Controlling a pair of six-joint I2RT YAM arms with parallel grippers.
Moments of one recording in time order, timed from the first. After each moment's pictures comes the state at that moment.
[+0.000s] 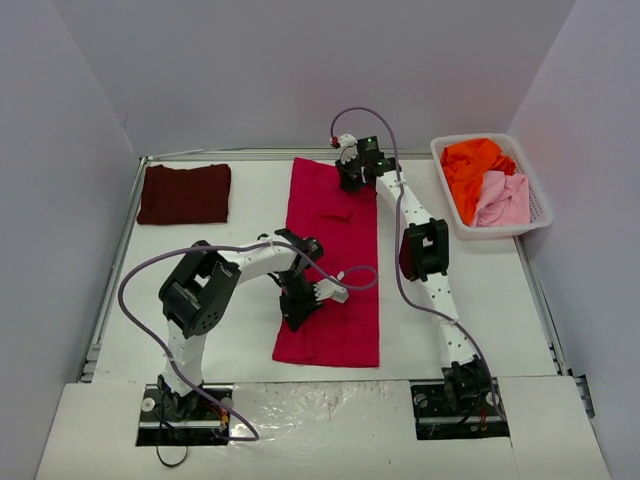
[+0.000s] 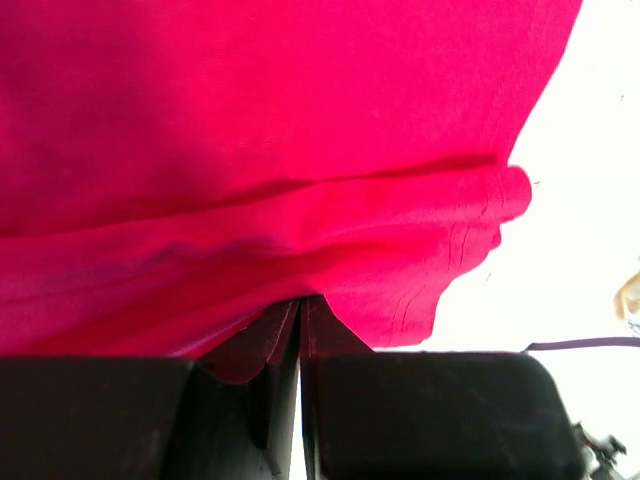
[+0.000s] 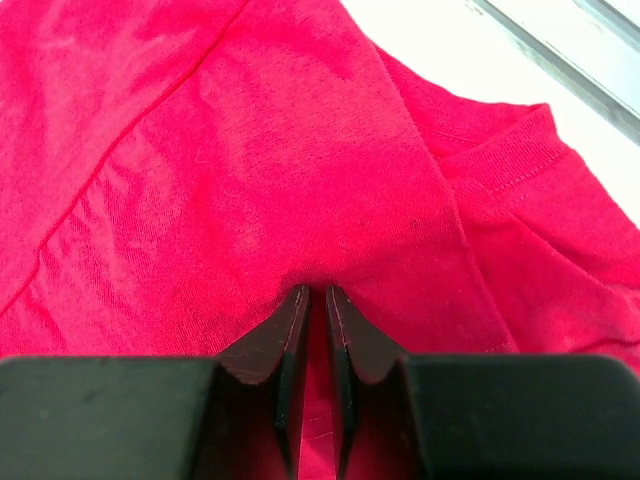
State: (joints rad) left arm -0.73 1.97 1.32 -1.04 0.52 0.67; right arm 0.30 2.81 2.65 -0.62 -0.28 -0.24
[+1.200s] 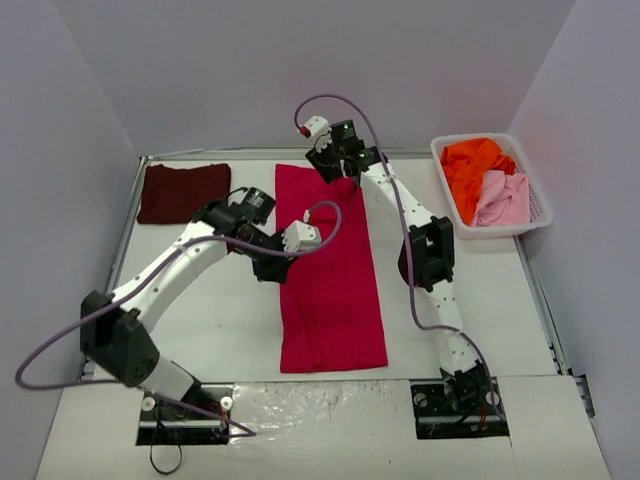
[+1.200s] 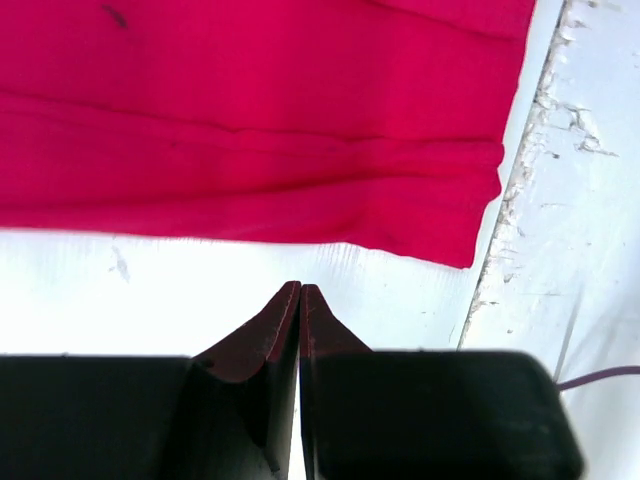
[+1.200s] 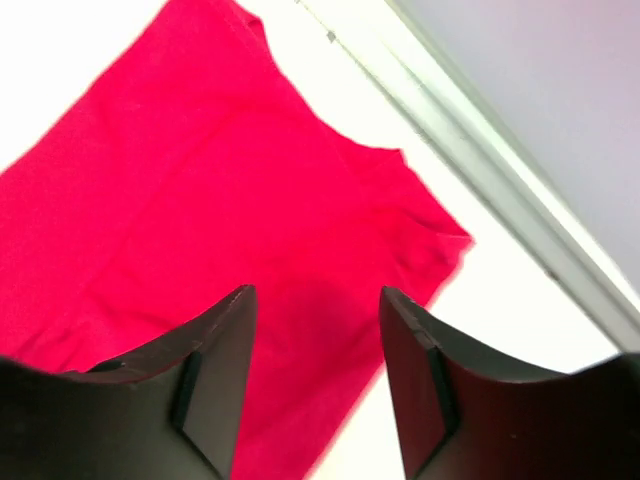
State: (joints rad) left arm -0.58 1.54 1.42 -1.09 0.55 0.65; right arm 0.45 2.52 2.43 -0.56 -0.04 -0.39
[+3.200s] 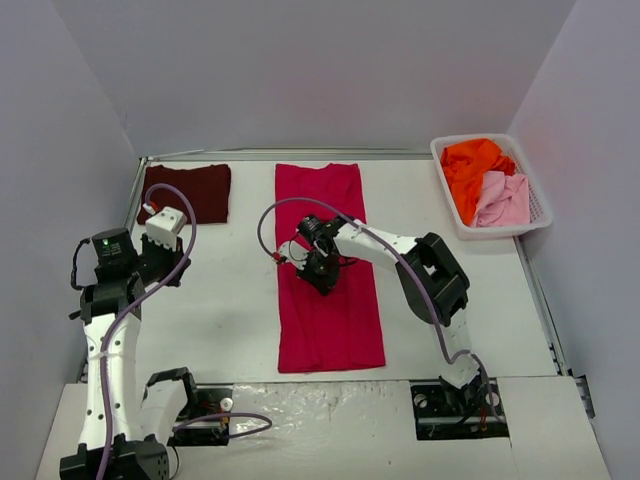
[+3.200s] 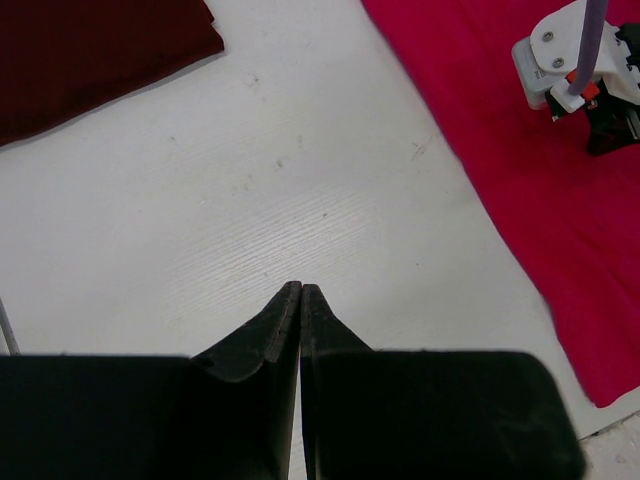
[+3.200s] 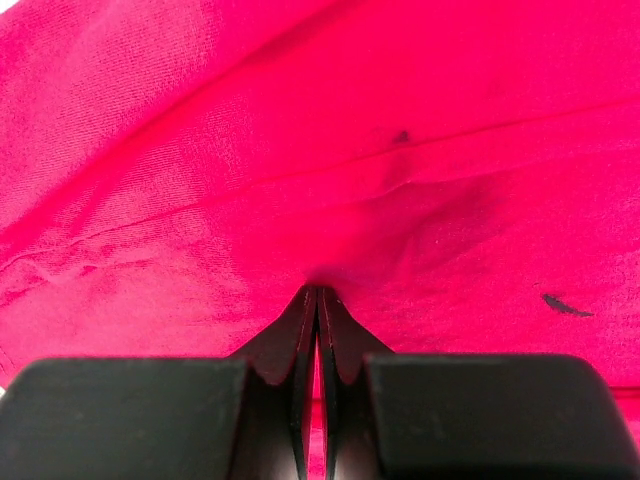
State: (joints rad) left arm 0.23 0.84 0.92 -0.73 0.55 0.36; right arm 0.76 2.09 1.52 -0.82 -0.28 -0.51
